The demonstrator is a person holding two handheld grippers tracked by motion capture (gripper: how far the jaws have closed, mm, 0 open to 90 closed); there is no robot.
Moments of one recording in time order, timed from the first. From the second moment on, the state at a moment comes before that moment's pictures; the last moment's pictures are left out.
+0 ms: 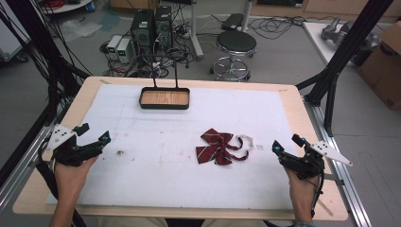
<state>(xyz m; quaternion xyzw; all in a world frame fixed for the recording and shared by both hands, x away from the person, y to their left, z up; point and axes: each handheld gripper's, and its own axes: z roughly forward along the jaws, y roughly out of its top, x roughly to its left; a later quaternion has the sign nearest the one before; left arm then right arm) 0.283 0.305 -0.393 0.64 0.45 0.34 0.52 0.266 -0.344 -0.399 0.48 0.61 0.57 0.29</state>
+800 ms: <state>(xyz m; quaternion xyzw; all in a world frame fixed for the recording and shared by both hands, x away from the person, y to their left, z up) 0.282 0.305 -0.390 0.65 0.45 0.34 0.51 0.264 -0.339 -0.399 0.47 0.61 0.57 0.29</state>
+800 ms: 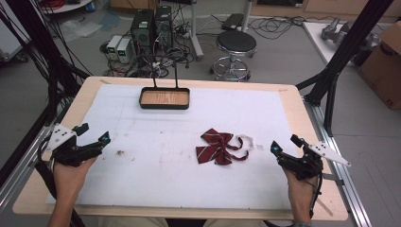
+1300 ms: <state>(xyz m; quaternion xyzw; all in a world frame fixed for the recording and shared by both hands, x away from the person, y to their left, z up) 0.283 0.303 -0.388 0.65 0.44 0.34 0.52 0.278 -0.296 -0.402 0.45 0.64 0.57 0.26</state>
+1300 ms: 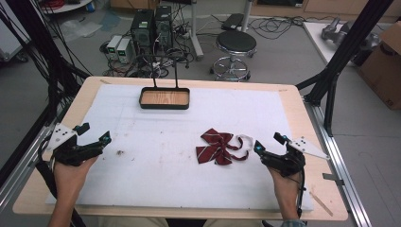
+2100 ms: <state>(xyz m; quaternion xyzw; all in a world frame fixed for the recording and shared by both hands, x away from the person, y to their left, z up) 0.284 0.299 -0.388 0.65 0.44 0.34 0.52 0.325 -0.206 -0.438 0.45 0.72 0.50 0.16</state>
